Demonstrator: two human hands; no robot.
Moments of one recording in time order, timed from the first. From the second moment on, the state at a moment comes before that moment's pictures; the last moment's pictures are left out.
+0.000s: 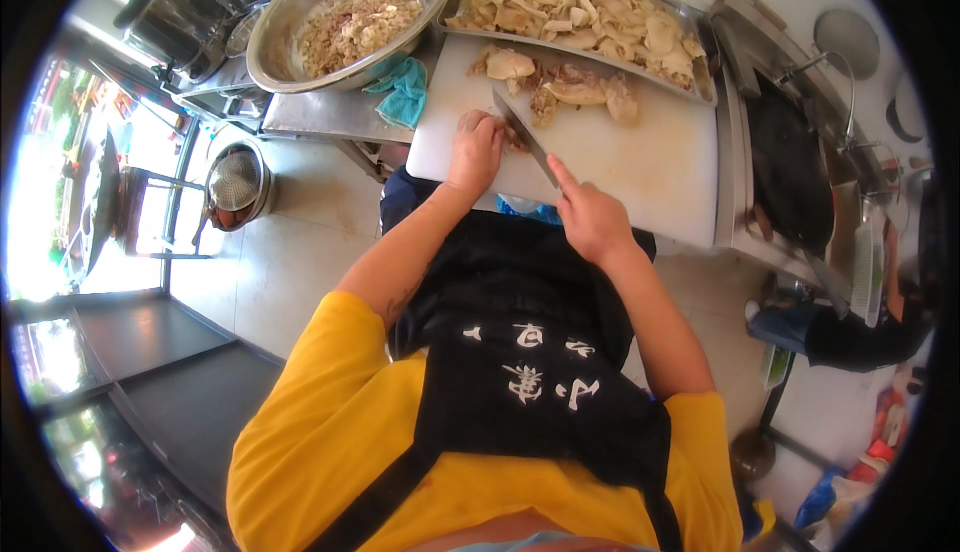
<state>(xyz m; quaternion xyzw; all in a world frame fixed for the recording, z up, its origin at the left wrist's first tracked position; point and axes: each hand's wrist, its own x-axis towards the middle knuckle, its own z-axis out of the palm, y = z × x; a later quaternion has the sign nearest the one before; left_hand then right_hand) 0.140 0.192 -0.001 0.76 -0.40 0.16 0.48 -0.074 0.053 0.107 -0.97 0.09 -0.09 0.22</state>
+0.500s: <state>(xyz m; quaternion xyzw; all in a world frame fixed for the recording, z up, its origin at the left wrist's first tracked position) 0.144 0.190 -0.013 0.78 -0.38 0.17 0.46 -0.069 0.057 0.105 -0.97 0.10 -0.06 0.22</state>
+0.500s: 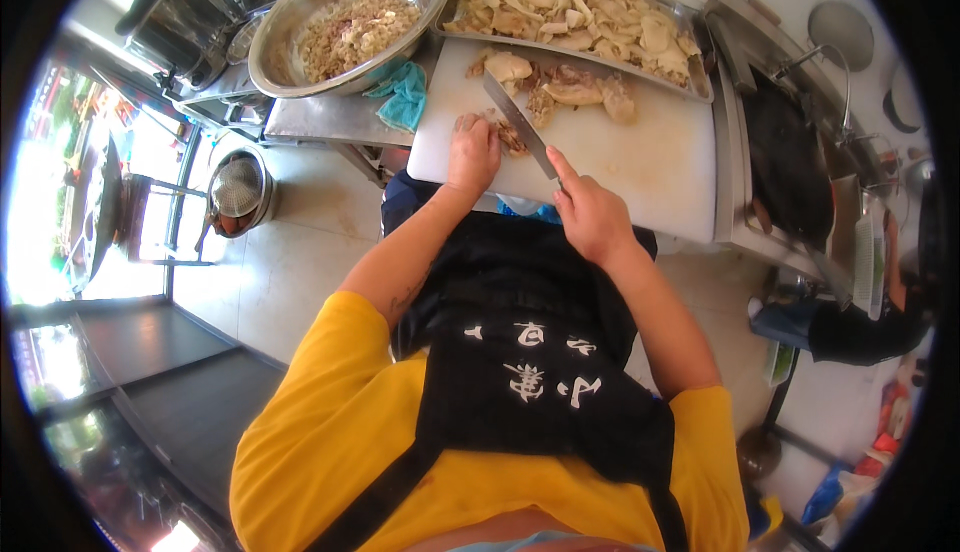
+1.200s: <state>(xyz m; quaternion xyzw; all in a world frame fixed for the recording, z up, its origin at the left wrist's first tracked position) 0.148 0.168 0.035 0.85 -0.50 0.01 0.18 -0.106 0.050 0.112 -0.90 0.22 -0.10 0.37</state>
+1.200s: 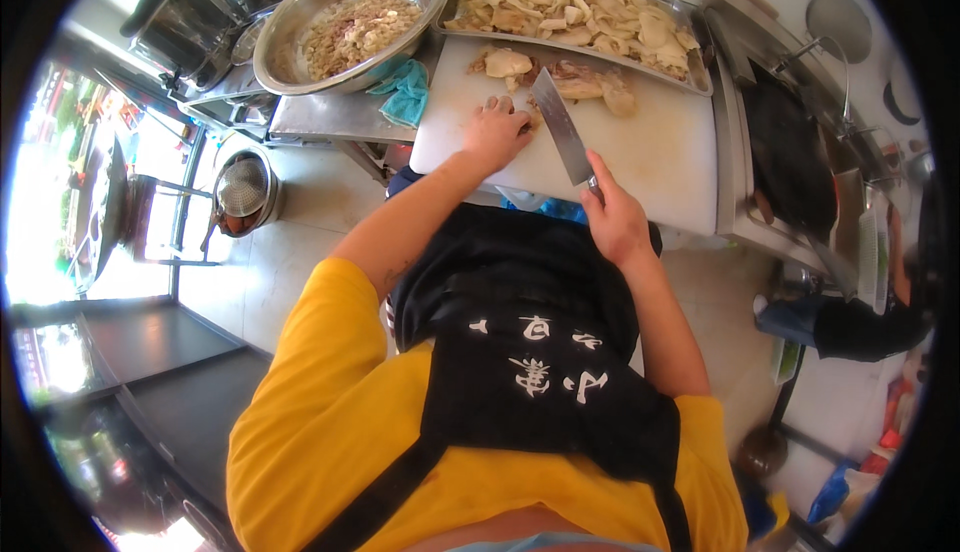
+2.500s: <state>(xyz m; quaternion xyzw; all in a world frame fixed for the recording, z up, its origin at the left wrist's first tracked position) 0.130 0.235 0.010 0.79 -0.43 0.06 0.43 -0.097 0.098 0.104 -0.97 0.12 -0.07 0.20</state>
